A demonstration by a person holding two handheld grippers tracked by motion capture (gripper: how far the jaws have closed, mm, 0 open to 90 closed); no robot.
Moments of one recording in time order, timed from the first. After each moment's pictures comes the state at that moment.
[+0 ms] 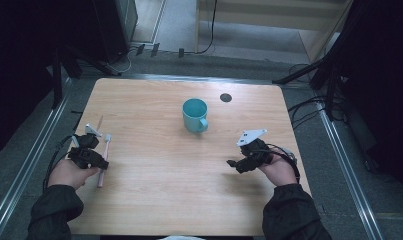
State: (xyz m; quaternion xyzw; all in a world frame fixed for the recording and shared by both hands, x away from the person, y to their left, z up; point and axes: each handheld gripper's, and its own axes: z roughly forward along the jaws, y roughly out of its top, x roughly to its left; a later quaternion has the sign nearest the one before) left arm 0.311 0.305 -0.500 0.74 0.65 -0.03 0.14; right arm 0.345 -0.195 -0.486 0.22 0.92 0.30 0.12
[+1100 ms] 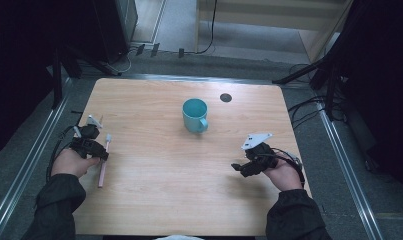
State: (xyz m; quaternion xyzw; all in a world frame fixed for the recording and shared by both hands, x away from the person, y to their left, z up) left arm 0.342 0.311 -0.502 0.74 0.67 0.00 0.11; right arm 0.335 -0.208 -0.489 0.23 0.92 0.29 0.13
